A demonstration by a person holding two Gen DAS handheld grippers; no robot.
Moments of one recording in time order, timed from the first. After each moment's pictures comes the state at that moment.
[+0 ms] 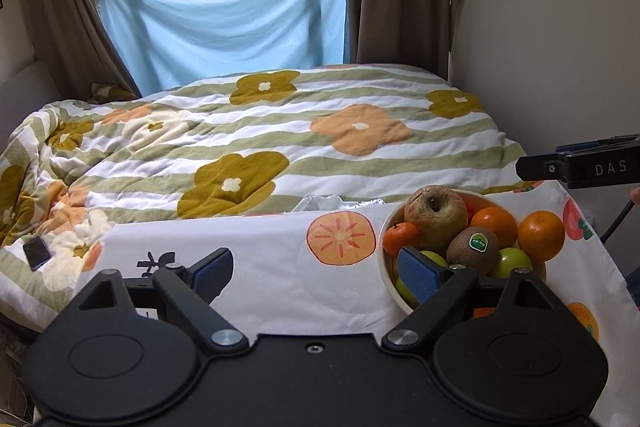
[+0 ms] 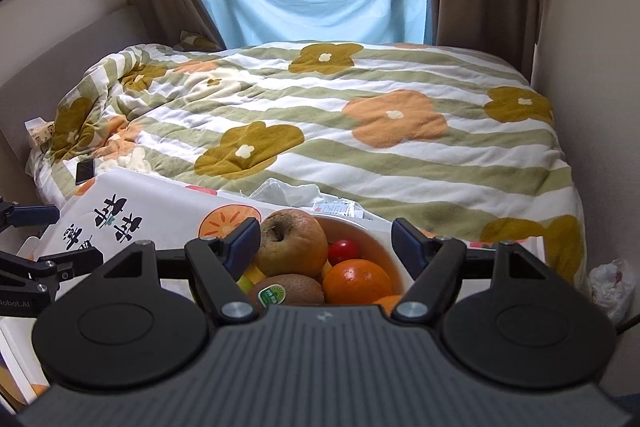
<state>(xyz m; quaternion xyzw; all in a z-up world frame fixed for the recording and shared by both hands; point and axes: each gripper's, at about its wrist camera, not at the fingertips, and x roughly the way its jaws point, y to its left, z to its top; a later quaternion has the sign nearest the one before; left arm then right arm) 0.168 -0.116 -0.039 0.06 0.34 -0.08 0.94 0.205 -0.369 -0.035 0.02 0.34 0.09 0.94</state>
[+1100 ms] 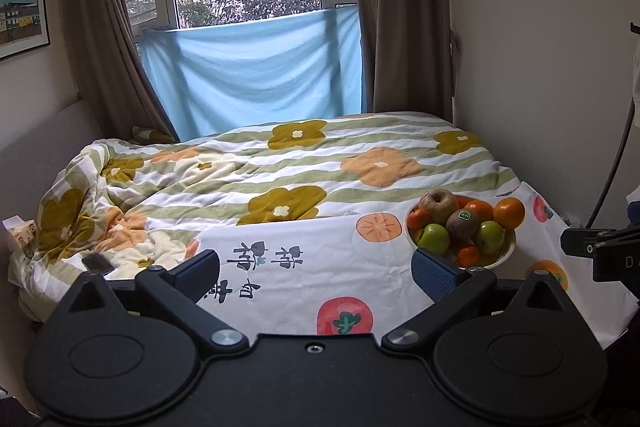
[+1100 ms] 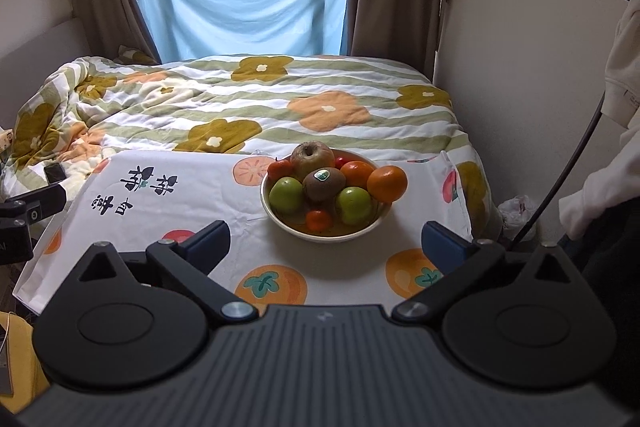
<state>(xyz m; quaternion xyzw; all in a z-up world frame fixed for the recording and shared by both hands) 0.009 -0.026 0.019 0.07 0.26 -0.07 0.96 -0.010 -0.255 0.016 0.00 0.32 -0.06 0.95</state>
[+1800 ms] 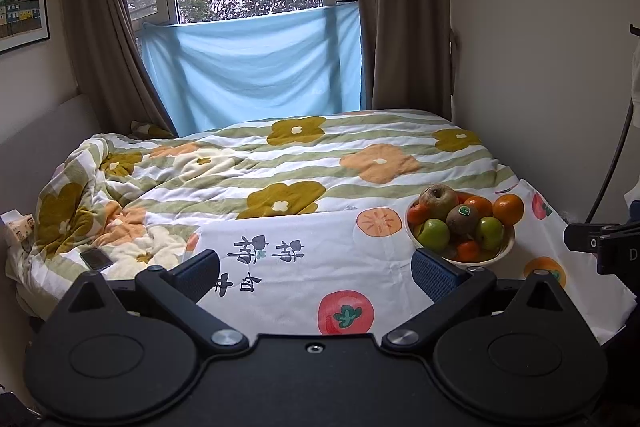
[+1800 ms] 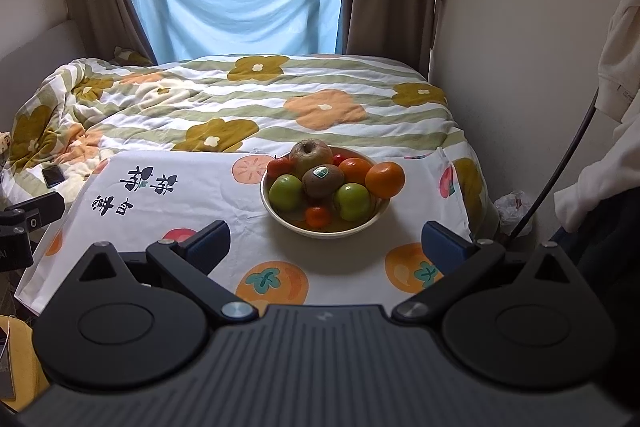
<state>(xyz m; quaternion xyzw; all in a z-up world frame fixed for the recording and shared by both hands) 0.004 -0.018 0.018 0.07 0.26 -0.07 0.96 -0.016 -0.253 0.018 0.00 0.32 -0.06 0.94</state>
